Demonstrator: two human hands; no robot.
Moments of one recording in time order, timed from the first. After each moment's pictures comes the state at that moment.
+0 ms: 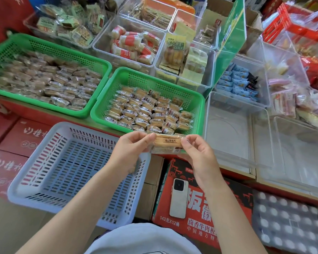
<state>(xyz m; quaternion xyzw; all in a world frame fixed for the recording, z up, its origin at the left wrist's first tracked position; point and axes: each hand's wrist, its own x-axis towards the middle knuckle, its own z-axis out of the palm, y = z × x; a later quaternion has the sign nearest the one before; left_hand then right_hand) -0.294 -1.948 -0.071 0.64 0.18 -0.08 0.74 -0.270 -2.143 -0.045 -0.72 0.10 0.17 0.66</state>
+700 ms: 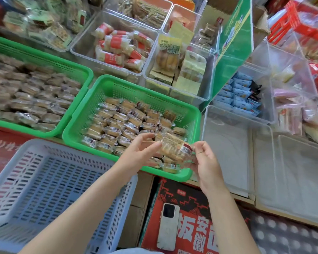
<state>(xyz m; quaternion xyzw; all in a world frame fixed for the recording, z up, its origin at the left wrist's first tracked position) -0.179 -1.982 -0.104 0.59 0.18 -0.20 0.76 -0.155 -2.180 -0.087 -0.71 0.18 0.16 0.66</state>
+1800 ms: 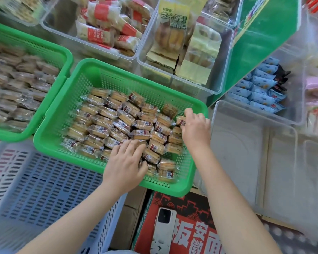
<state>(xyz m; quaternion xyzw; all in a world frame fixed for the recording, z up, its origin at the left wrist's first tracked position) -0.158 -1.991 -0.216 0.98 0.01 -0.13 0.15 -0.005 -2.181 -0.200 -0.99 -0.12 0.02 0.03</state>
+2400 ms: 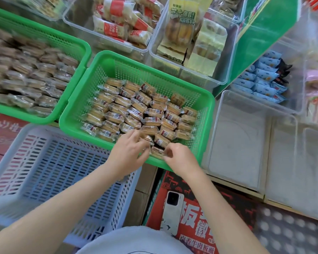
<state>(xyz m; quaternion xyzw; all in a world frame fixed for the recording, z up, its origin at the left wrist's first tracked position) -0.177 -1.954 -0.210 0.97 -0.08 -0.09 0.21 -0.129 -2.145 -0.167 -0.92 -0.10 0.33 0.17</state>
